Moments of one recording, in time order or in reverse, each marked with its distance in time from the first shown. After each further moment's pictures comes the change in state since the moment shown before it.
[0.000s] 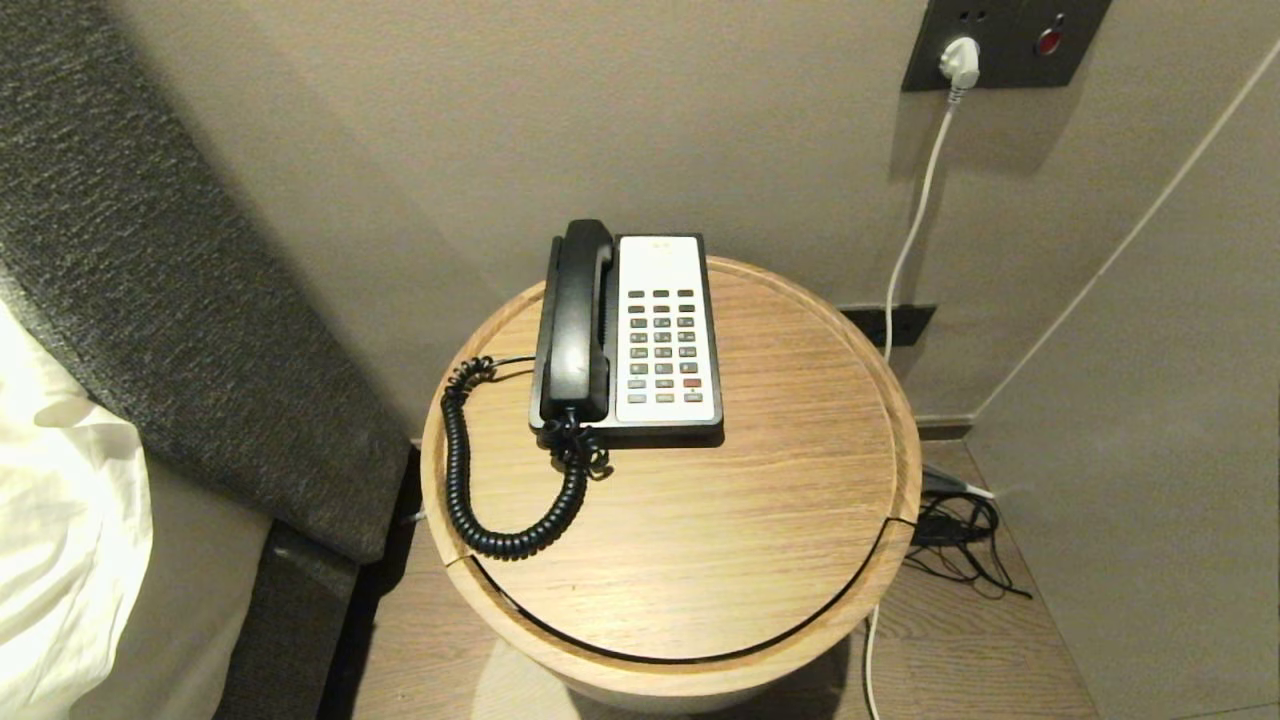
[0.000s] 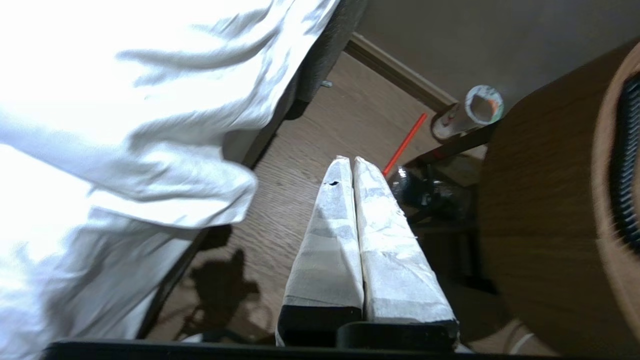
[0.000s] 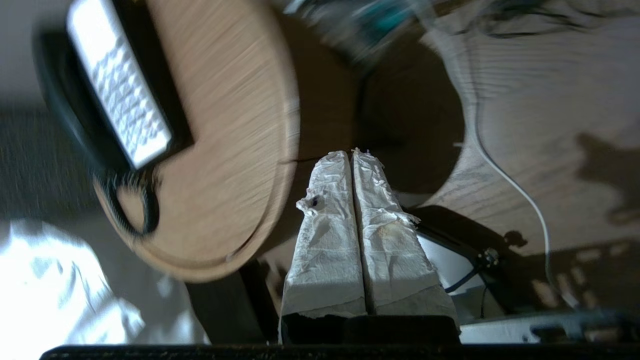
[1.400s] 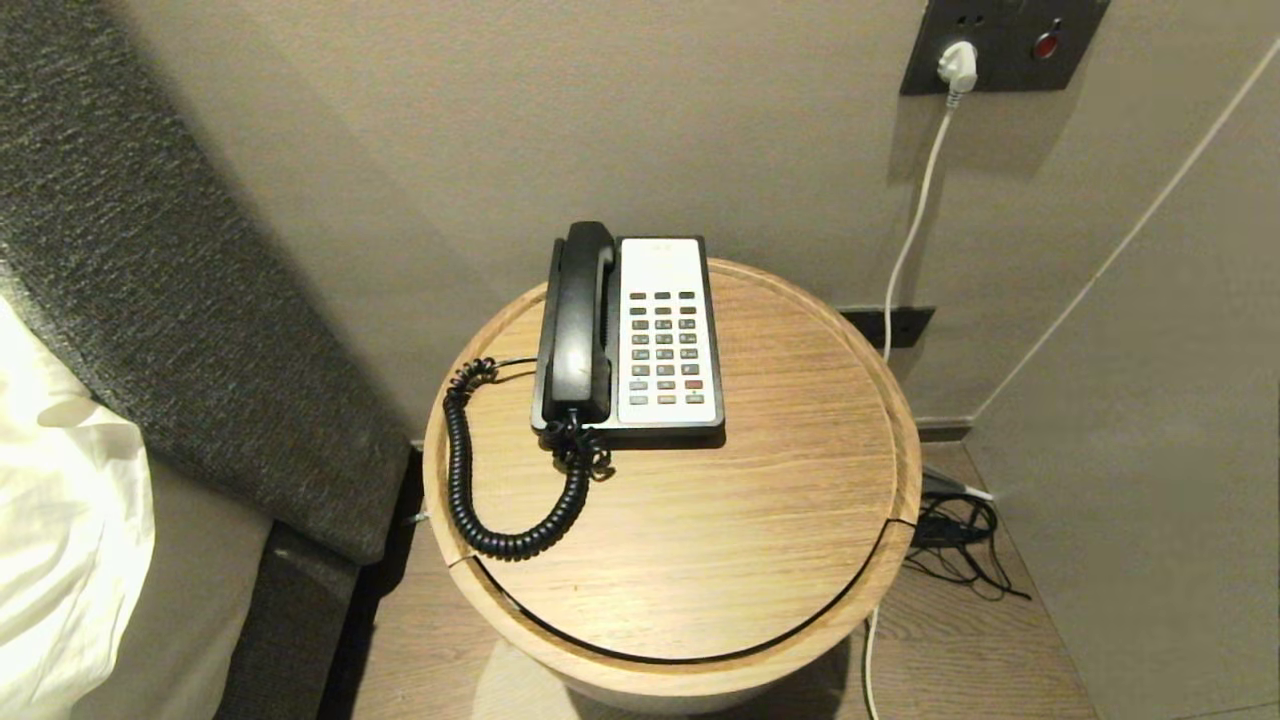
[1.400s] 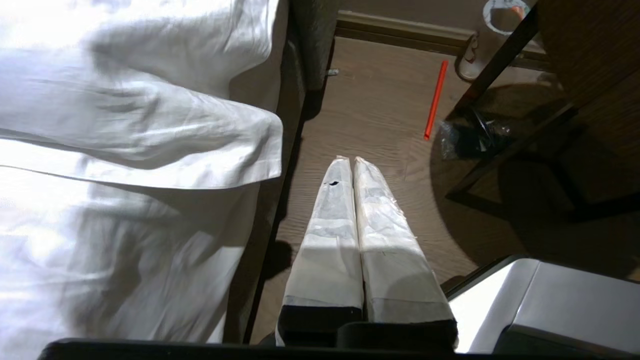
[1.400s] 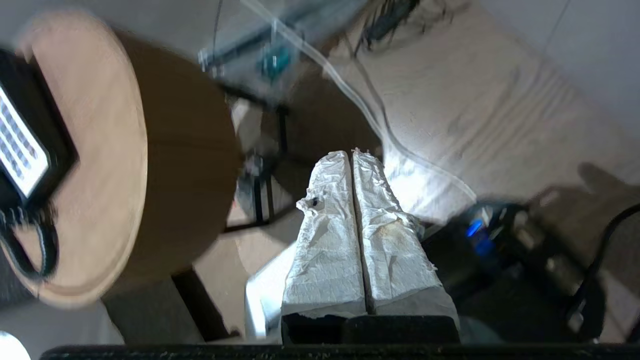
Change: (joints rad) left arm 0.087 -0.498 0.390 -0.022 -0.177 0.427; right arm -0.574 -0.667 0.300 0.265 0.198 -0.125
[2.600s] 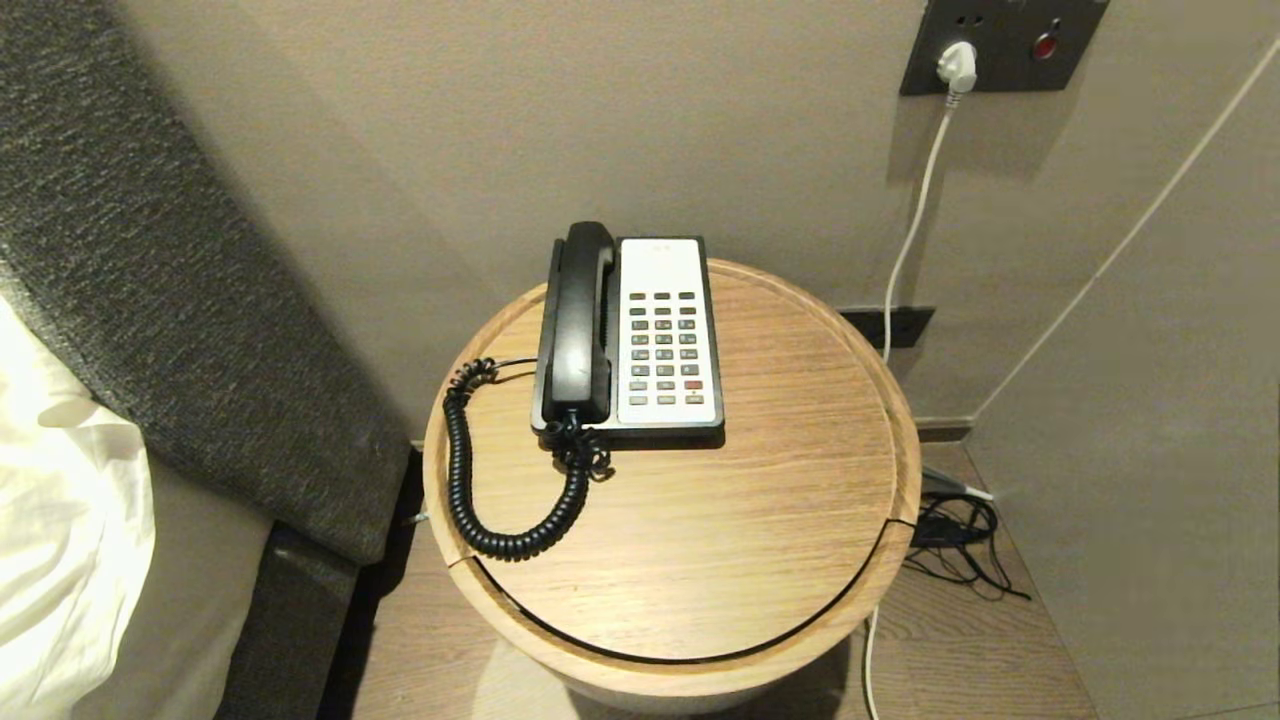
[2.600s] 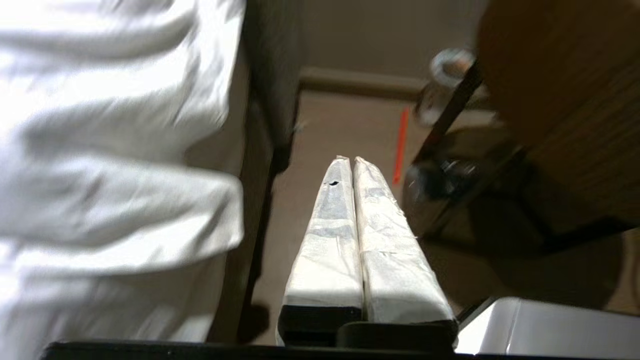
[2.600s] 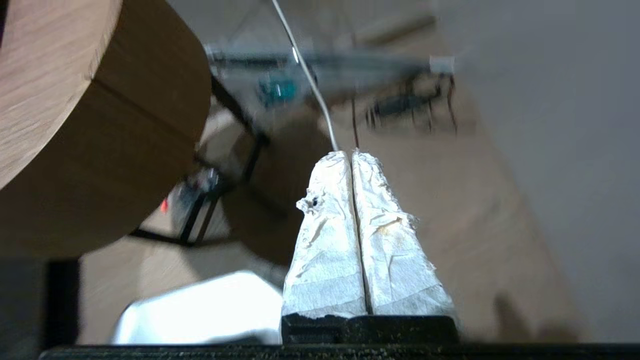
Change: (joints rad) left arm 0.000 -0.003 0.149 -0.300 -0.083 0.043; right arm 0.033 -0.243 0.535 -0.537 0.024 -0.434
